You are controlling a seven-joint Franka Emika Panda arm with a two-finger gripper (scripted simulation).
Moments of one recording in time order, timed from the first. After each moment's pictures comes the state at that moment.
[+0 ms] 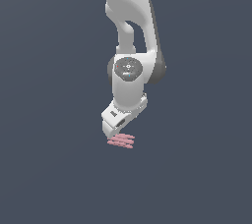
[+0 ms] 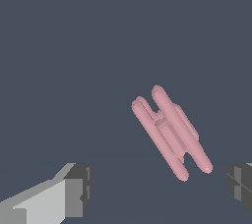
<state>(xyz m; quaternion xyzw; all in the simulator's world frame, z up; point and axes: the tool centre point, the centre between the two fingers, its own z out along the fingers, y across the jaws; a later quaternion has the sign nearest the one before) 0.057 0.002 0.127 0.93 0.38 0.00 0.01</state>
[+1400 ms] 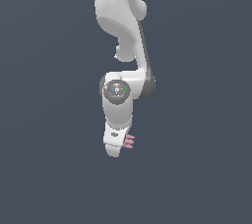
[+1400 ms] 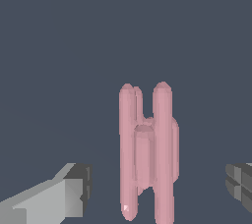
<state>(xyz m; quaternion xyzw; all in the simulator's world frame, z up) 0.087 -0.023 0.081 0.78 0.62 0.00 0.00</state>
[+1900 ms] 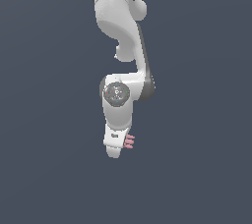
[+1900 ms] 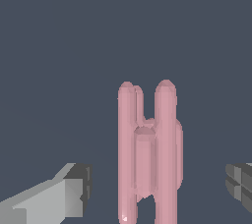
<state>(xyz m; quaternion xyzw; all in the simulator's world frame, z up) 0.087 -0.024 0.071 0.78 0.63 0.00 0.00</state>
